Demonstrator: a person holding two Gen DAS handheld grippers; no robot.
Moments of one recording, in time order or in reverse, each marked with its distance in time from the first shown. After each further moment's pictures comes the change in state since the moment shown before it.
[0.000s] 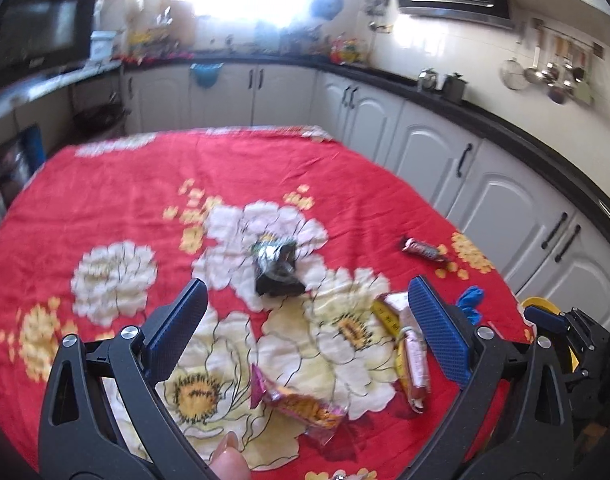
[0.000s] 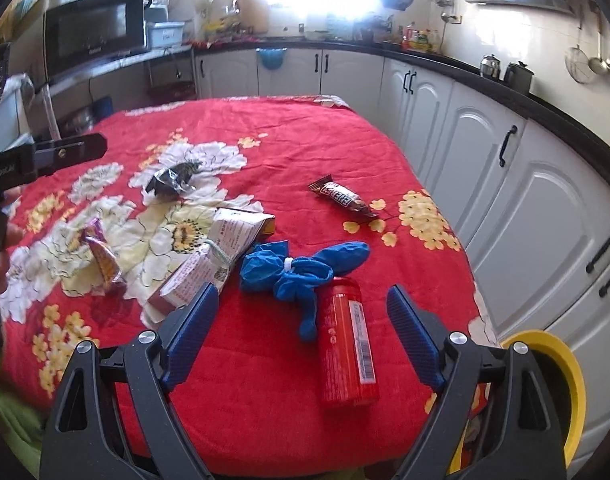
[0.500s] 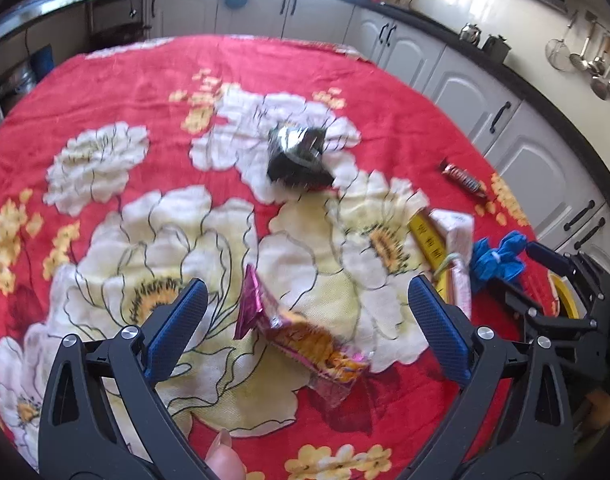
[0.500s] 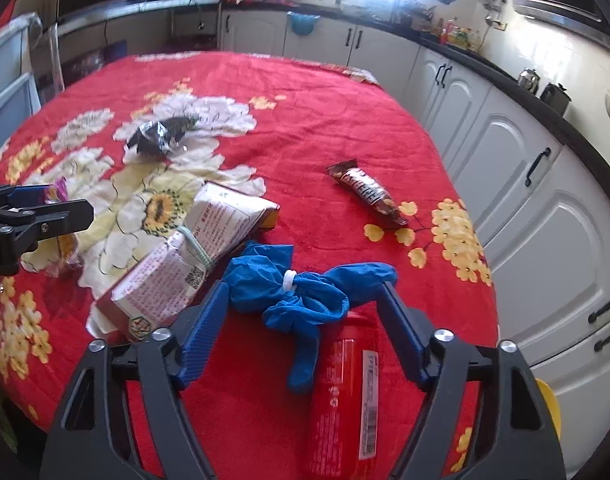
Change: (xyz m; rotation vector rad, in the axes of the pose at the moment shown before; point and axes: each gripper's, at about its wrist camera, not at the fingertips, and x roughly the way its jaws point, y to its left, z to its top) left arm 0.049 0.012 -0.051 -0.128 0.248 0.037; right arm 0.058 0.008 0.015 -0.164 0.121 0.004
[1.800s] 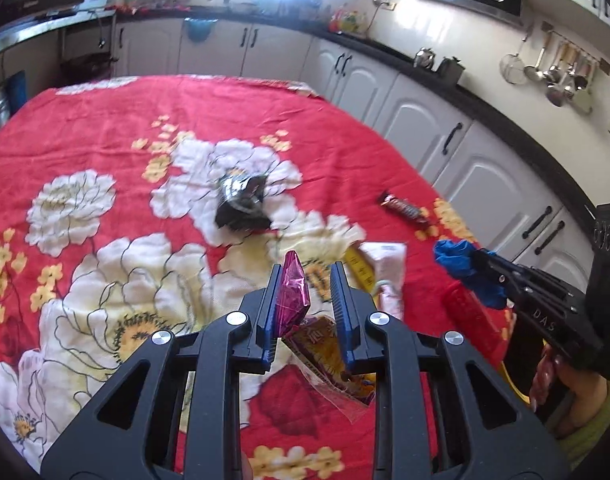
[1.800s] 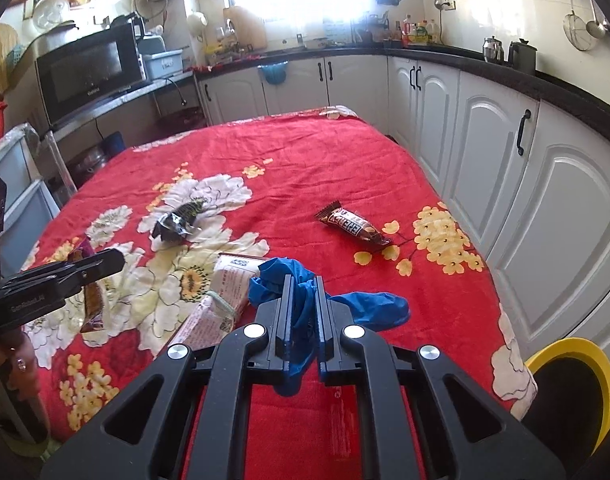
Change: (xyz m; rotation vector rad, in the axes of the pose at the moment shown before) left arm -0.040 -0.026 0.009 0.070 -0.138 -0.147; right arm -0.052 -0.034 -0.006 0.280 -0.185 0.119
